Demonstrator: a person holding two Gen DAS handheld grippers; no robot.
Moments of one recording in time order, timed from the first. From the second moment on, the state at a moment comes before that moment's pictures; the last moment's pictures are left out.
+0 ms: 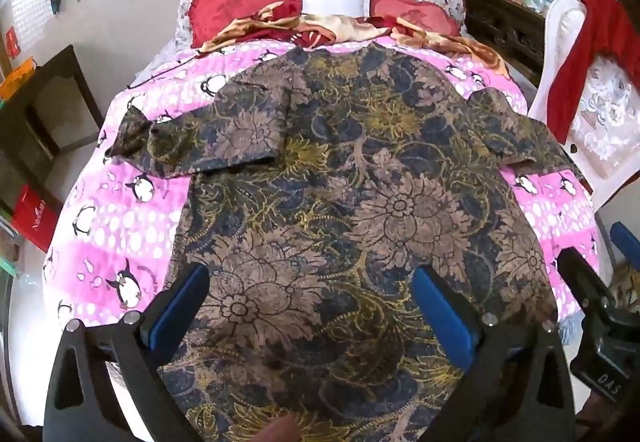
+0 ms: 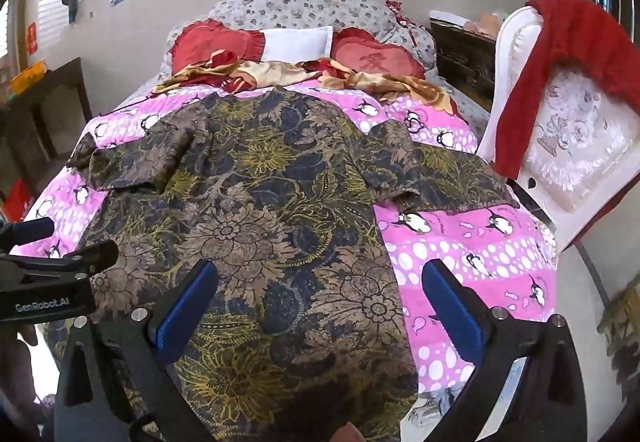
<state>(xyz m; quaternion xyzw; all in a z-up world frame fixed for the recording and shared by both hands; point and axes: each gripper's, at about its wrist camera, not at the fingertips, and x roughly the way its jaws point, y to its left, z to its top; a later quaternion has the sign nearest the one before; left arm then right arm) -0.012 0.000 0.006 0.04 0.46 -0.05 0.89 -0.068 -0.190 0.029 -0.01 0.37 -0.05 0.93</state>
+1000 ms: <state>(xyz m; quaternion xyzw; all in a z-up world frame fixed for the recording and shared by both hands) 0.002 0.001 -0.003 0.00 0.48 -0.08 0.87 -0.065 -0.211 0.019 -0.01 0.37 -0.10 0.92</state>
